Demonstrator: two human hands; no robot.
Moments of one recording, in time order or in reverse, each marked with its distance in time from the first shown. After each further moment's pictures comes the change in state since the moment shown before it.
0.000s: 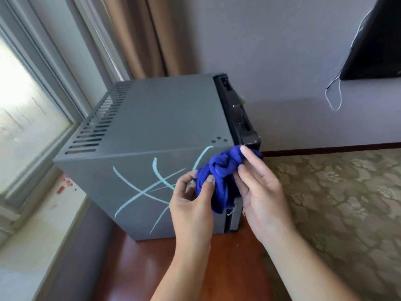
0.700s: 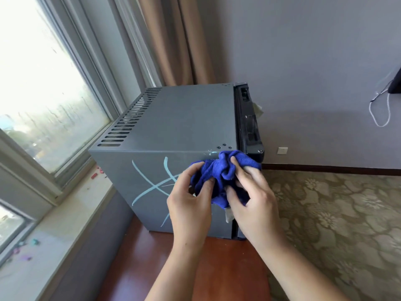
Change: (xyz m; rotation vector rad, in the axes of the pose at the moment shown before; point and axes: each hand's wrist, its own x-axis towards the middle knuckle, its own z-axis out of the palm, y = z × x) left_hand -0.013 0.021 0.014 0.511 0.185 0.305; right_hand 0.001 -0.005 -0.024 -1.101 -0.217 -0.624
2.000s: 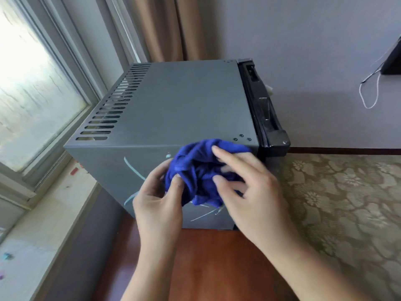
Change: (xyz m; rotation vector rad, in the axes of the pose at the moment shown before) left_hand 0.049 -0.045 -0.054 -0.183 -0.019 -0.102; right_hand 0.022 -0.031 0.036 0.210 -0.141 0.139
